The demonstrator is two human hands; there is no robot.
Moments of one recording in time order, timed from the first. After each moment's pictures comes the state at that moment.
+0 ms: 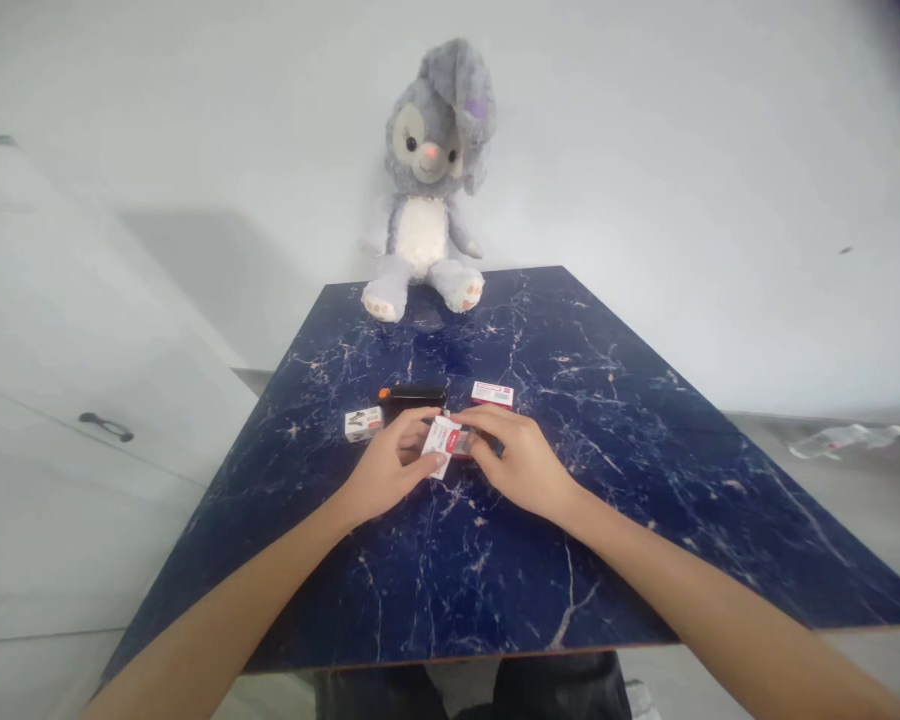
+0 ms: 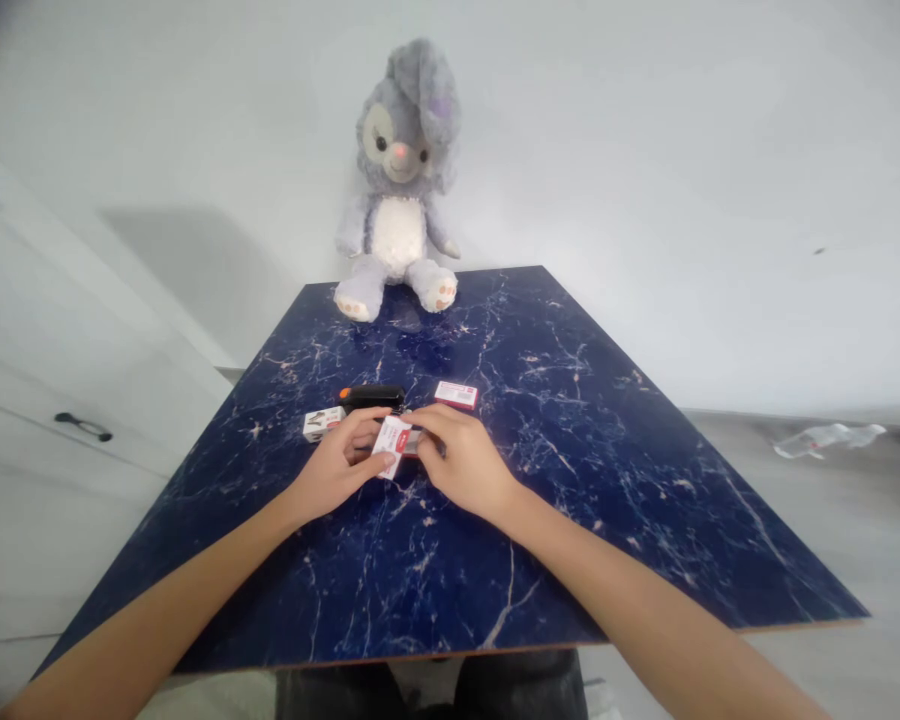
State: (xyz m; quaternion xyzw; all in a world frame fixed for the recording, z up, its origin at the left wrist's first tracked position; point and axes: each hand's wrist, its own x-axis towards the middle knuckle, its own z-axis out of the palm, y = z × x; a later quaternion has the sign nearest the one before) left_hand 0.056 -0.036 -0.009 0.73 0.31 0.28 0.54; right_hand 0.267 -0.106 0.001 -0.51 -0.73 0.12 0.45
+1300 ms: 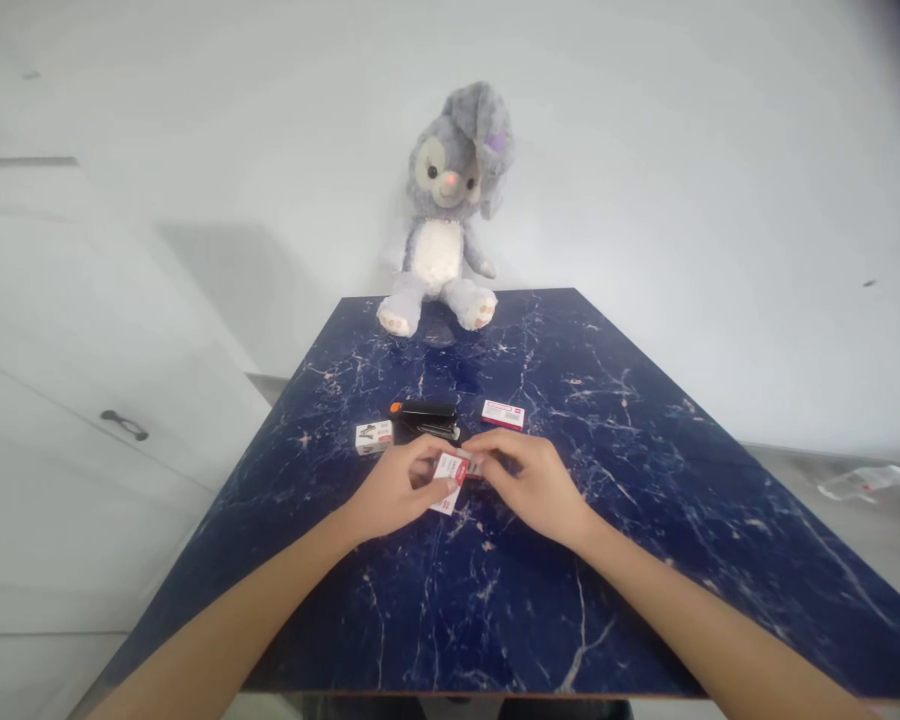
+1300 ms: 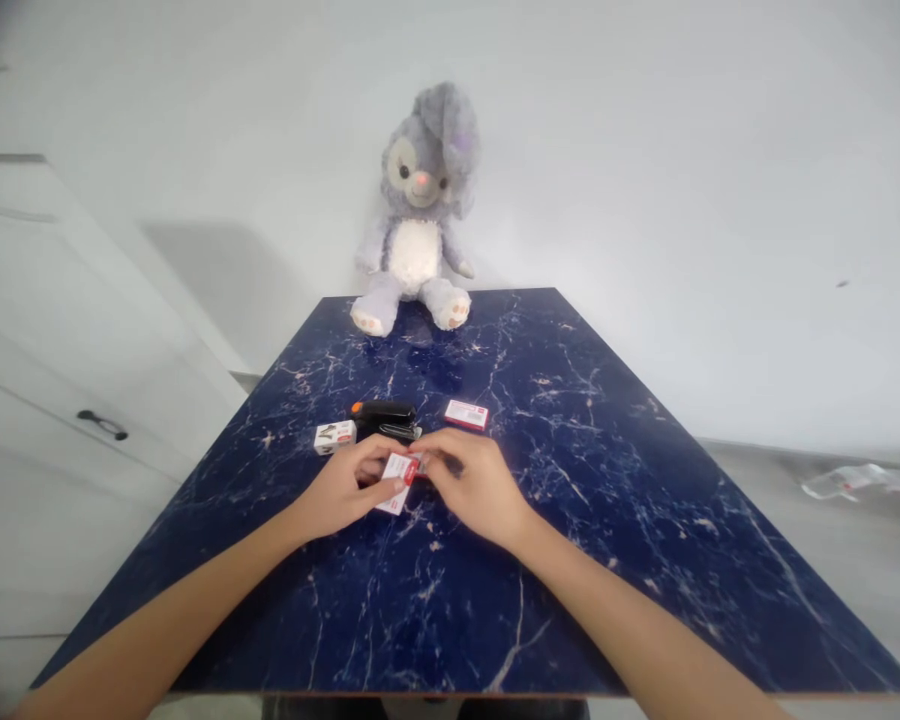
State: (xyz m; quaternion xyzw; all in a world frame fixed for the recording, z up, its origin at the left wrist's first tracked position) left_hand 0.053 -0.040 0.001 0.77 0.30 0.24 0.52; right_hand 0.269 -0.107 0.006 -0.50 -0.68 0.24 0.48
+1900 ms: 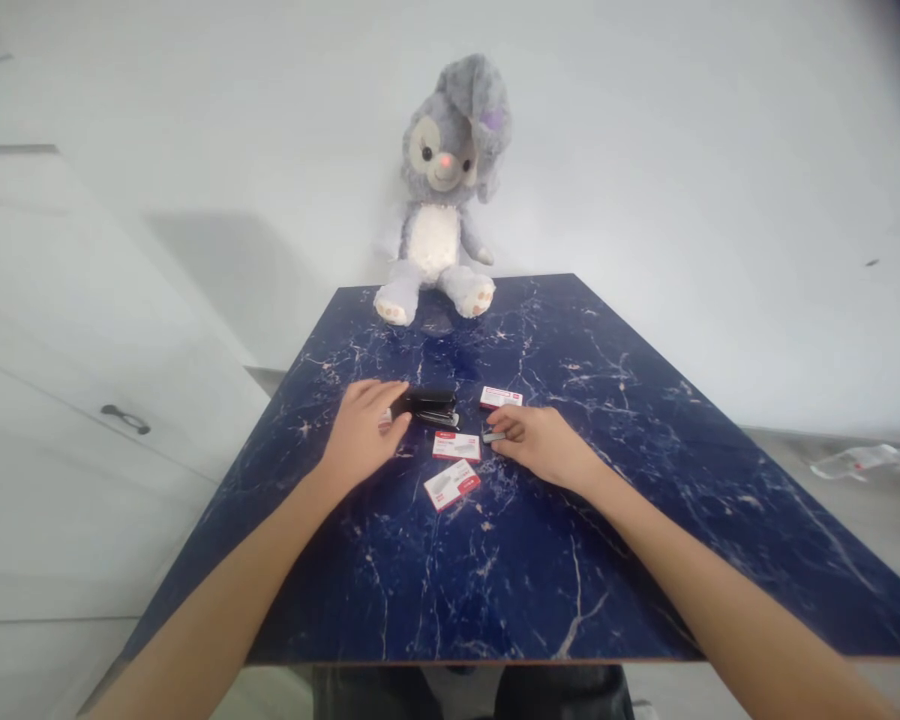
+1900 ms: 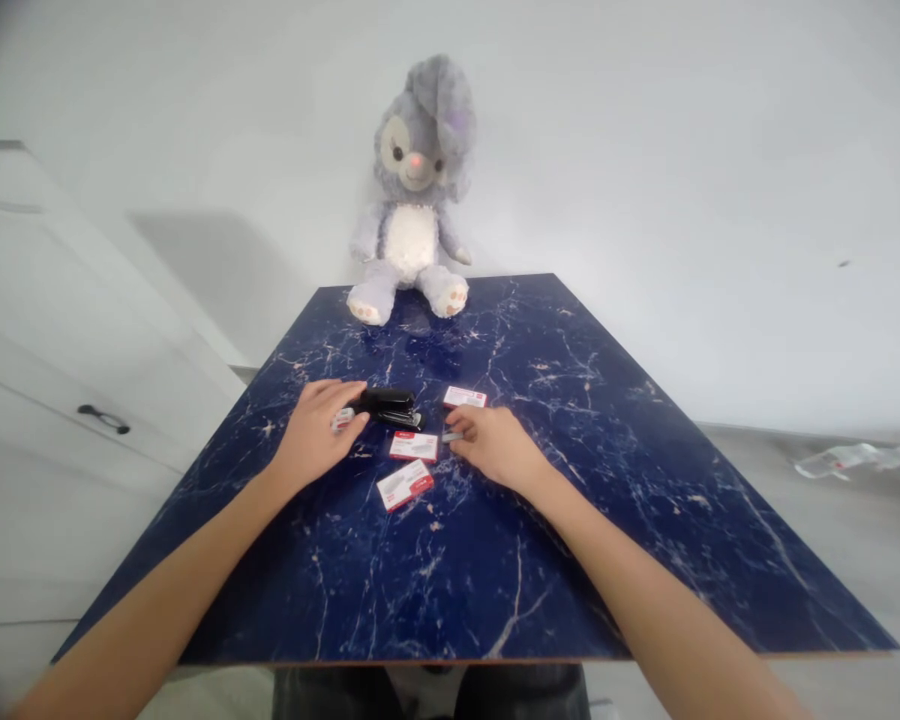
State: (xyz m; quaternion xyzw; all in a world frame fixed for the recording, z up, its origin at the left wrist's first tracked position) left_hand 0.027 0.012 -0.003 0.87 0.36 0.32 0.06; right_hand 0.310 -0.087 -0.006 -0.63 -0.66 0.25 0.32
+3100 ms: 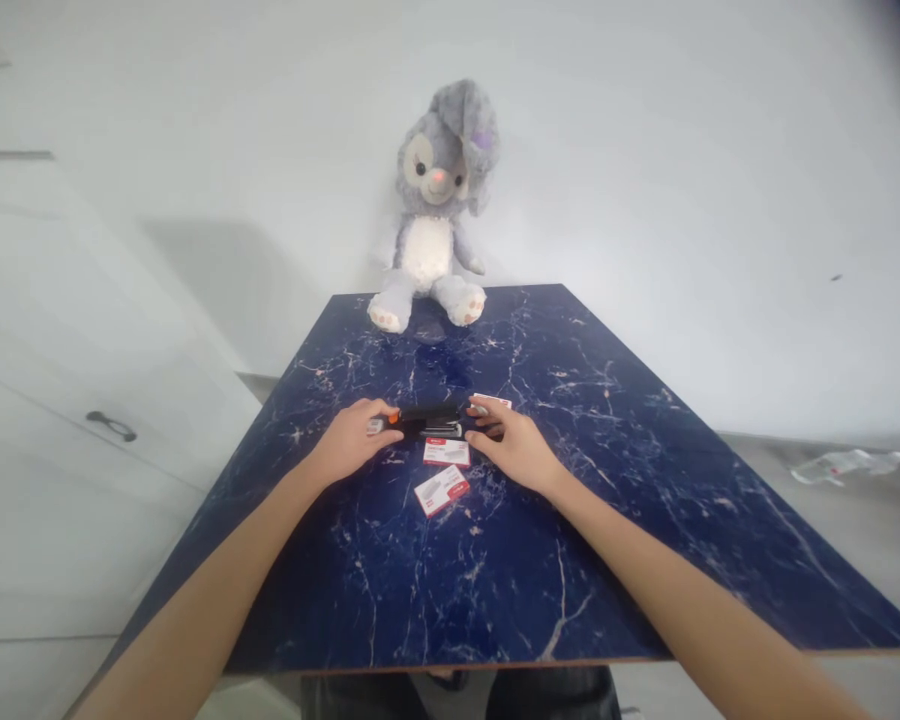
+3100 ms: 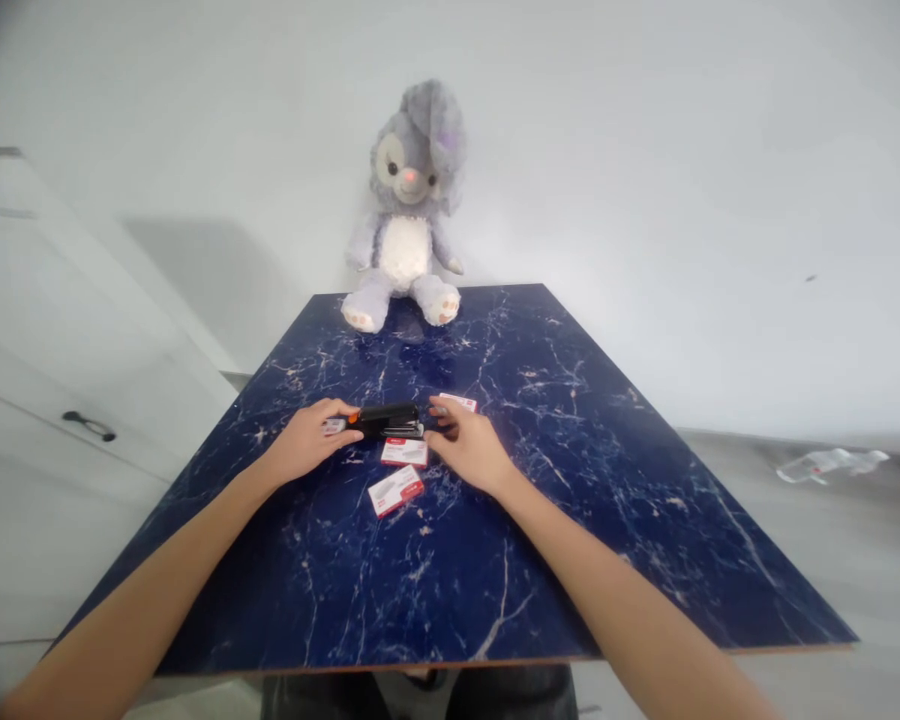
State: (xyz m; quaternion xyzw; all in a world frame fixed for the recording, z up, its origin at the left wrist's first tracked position) left_hand 0.013 0.033 -0.007 0.87 0.39 0.22 0.19; right_hand 0.297 -0.071 -0.034 -0.59 -0.62 0.25 0.44
